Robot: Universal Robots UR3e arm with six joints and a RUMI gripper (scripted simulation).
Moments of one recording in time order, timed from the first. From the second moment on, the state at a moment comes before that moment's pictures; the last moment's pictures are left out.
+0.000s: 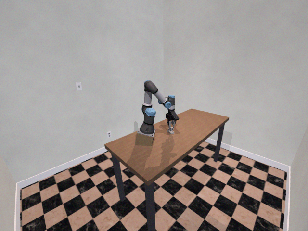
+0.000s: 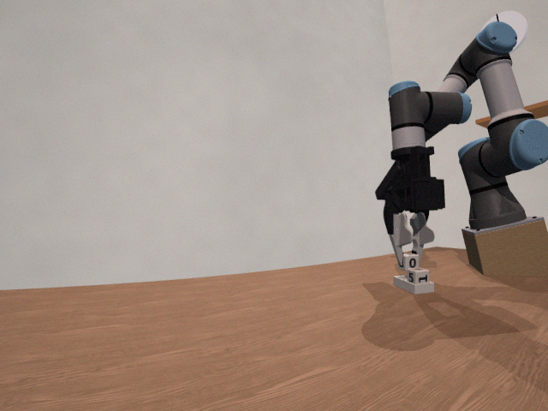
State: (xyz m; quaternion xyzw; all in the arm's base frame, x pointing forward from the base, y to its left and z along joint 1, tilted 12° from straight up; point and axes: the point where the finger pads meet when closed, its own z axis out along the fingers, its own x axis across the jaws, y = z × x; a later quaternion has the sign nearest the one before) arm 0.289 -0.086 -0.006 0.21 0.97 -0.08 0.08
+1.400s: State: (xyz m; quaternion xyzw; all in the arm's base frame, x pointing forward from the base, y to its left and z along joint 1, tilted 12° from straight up) arm 0.291 -0.089 -0.019 0.21 0.97 -0.08 0.08
